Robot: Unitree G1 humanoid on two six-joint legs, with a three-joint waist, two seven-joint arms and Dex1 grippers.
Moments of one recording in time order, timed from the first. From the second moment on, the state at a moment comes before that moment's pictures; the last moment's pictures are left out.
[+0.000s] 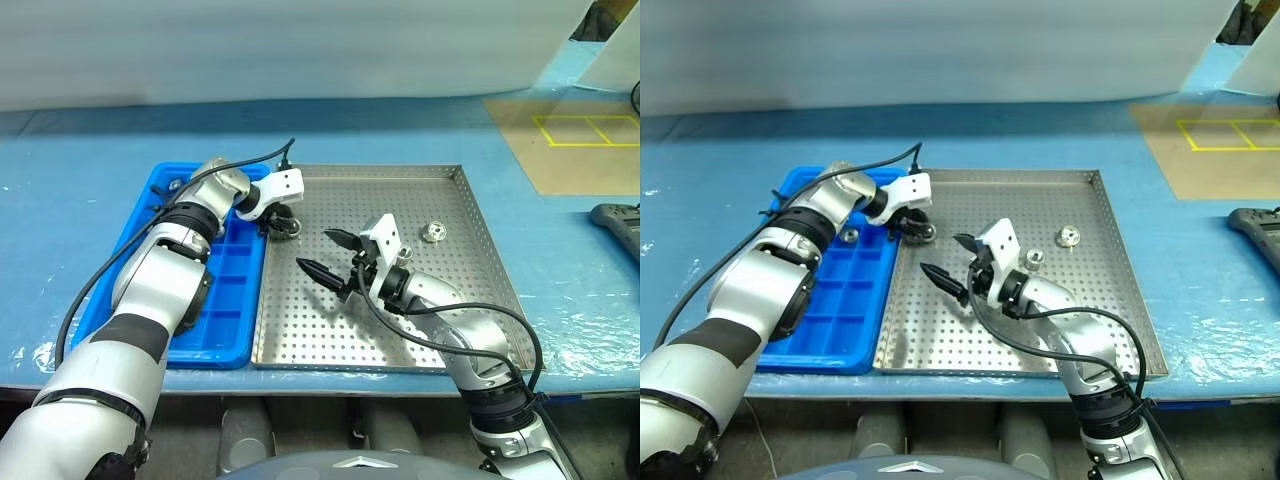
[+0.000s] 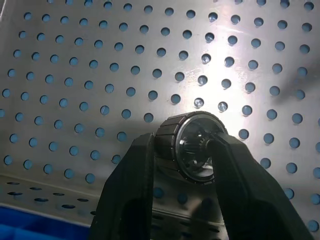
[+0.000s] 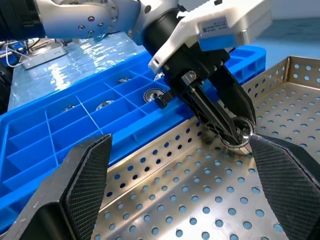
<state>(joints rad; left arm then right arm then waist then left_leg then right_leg) -1.23 0.32 -0.30 1.21 0.30 0.00 -1.20 -0.22 -0.25 0.20 -0.33 0.39 0.52 0.59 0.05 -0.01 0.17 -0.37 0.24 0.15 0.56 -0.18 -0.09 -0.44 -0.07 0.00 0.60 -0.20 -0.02</state>
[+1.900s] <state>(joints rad) -0.74 0.71 -0.07 -0.03 -0.21 0.74 -1.19 -0.43 -0.32 0.18 -0.09 0.40 0.43 0.90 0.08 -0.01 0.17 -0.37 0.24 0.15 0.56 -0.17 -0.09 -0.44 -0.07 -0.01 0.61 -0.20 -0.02</state>
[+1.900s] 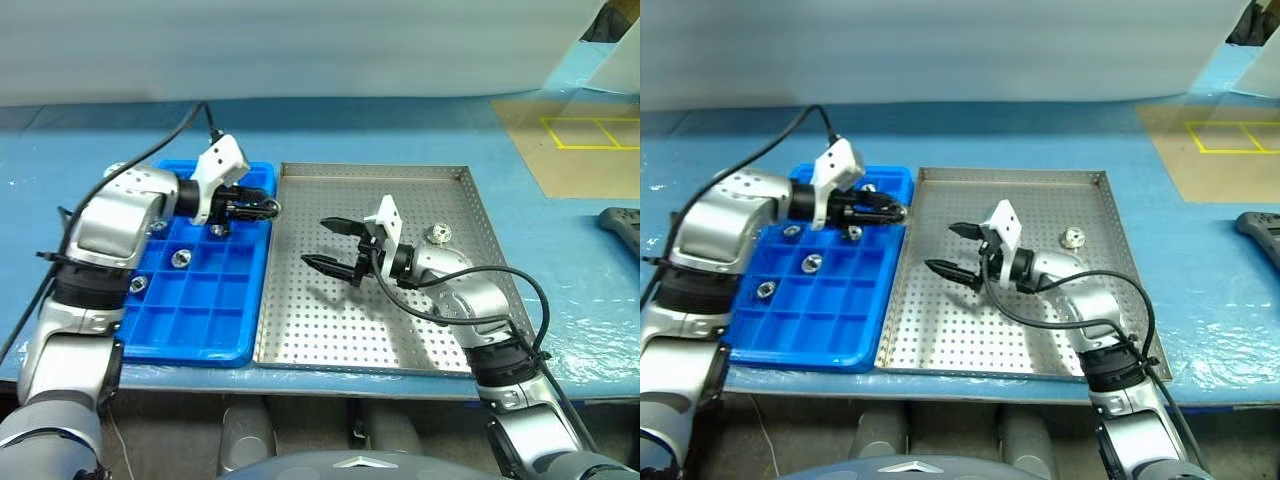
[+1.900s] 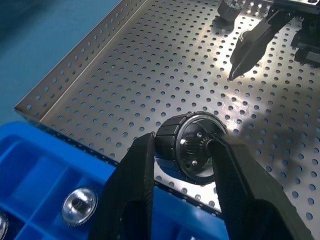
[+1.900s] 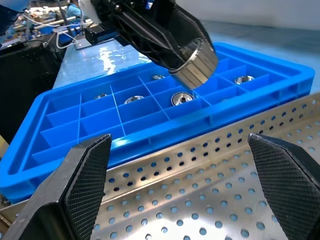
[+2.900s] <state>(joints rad) -0.15 0.96 0.29 -0.51 -0.50 1.03 -0.95 -0.54 -0.30 0.25 0.03 0.39 0.40 1.08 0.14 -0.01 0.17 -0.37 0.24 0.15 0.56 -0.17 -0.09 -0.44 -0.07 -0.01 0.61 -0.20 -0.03</state>
